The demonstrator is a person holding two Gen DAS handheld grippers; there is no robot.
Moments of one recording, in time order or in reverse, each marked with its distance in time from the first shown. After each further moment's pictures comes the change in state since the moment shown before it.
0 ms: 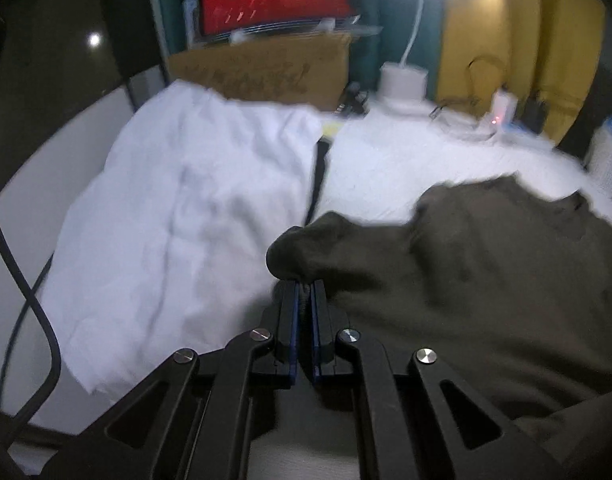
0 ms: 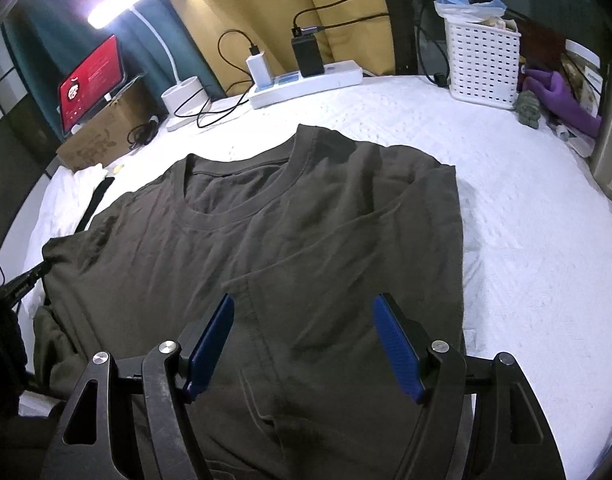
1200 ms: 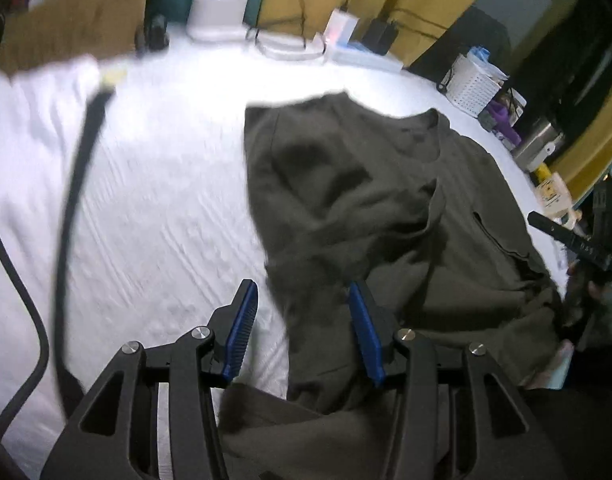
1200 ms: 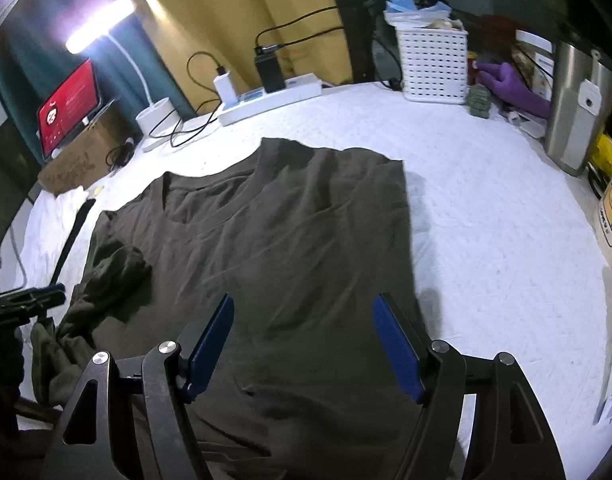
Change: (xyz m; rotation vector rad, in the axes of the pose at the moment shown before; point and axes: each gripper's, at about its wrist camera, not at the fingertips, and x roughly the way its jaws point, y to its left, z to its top) left arm 0.047 -0.061 -0.005 0.161 0.336 -0.589; right arm -0.026 -0.008 -0.014 0.080 -0.049 -0.087
